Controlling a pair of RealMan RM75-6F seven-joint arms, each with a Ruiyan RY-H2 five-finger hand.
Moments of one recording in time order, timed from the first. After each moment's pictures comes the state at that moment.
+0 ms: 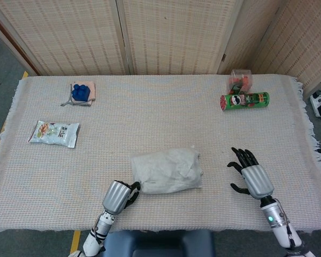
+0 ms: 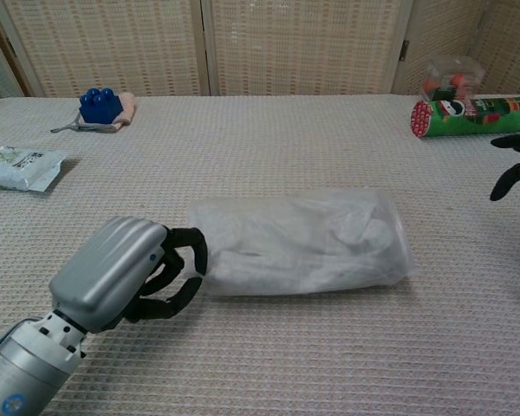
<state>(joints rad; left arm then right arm) -0.39 -2.15 0.02 -0.82 1.71 1.53 0.06 0.28 -1.41 0.06 -1.39 -1.58 1.25 -0.02</state>
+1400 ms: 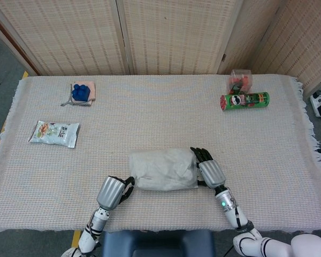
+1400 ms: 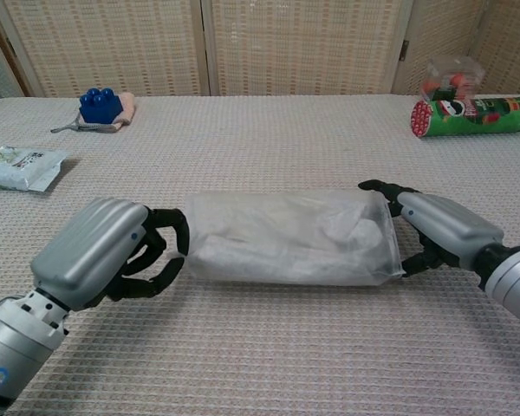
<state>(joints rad) -0.40 -2.09 -0.02 -0.87 1.69 1.53 0.08 0.47 -1.85 0.10 -1.03 -1.48 1.12 0.08</state>
